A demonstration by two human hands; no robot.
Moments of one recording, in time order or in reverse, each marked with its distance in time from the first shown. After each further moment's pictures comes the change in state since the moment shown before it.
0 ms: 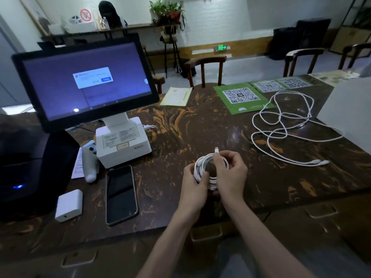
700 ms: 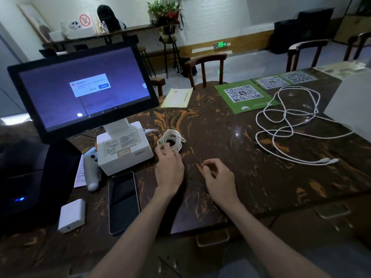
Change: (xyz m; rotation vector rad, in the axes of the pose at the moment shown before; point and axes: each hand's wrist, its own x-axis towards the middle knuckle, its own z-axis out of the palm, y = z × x) left_hand 0.093 0.003 -0.046 0.867 0.415 0.334; right_hand 0.003 0.026 0.015 -0.316 -0.380 -0.094
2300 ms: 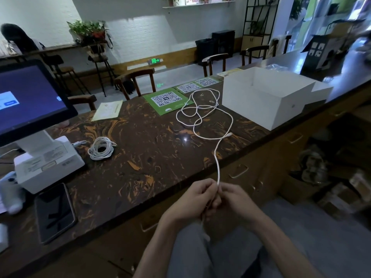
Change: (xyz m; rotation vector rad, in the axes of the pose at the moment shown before) left_hand -0.211 0.148 -0.015 -0.897 -1.347 0.180; right_hand -0.165 0.030 -0.216 0.568 -0.178 0.392
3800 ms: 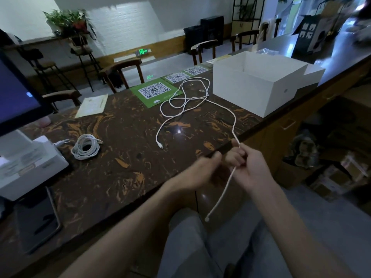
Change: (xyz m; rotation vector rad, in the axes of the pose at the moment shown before) left_hand 0.056 0.029 -0.006 0.322 -0.095 -0.005; right_hand 0.016 -0.061 -0.017 1.020 0.426 -0.031
